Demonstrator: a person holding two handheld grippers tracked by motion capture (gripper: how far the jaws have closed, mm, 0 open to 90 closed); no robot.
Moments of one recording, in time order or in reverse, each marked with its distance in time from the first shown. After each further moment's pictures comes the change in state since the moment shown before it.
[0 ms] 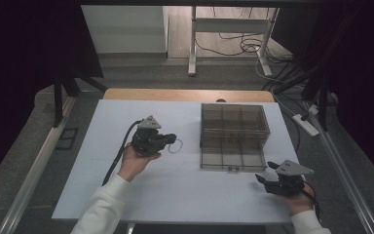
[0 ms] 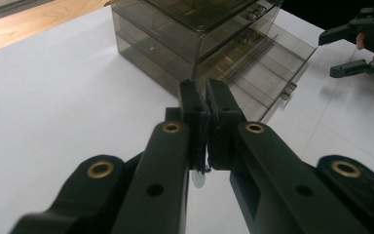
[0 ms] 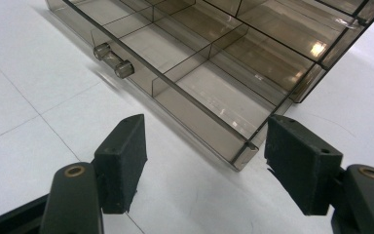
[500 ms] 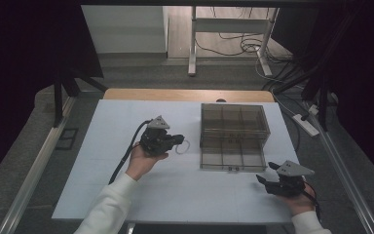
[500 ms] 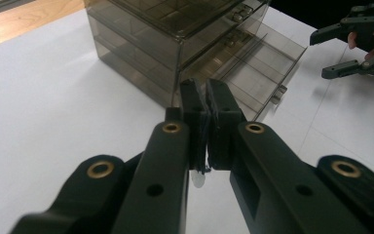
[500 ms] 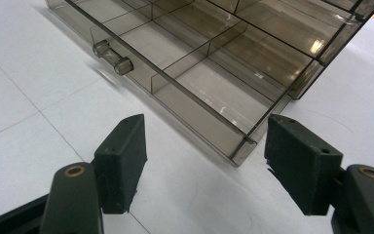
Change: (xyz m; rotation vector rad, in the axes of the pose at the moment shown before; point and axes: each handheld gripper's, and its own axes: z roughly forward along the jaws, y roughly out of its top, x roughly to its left) left arm -0.009 0.009 0.018 0.011 -0.034 0.021; right arm 0.000 -0.002 -0.002 0.002 -0.004 0.005
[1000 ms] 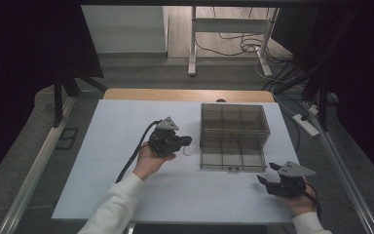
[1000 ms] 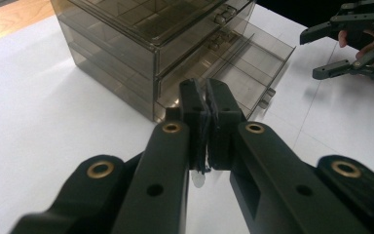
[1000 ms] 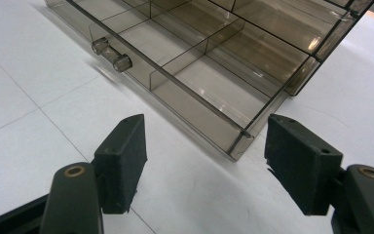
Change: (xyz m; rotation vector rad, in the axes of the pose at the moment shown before) left arm -0.010 0.008 0.016 0.013 -0.030 0.027; right arm 0.000 -0.002 -0.003 0.003 -0.004 0.002
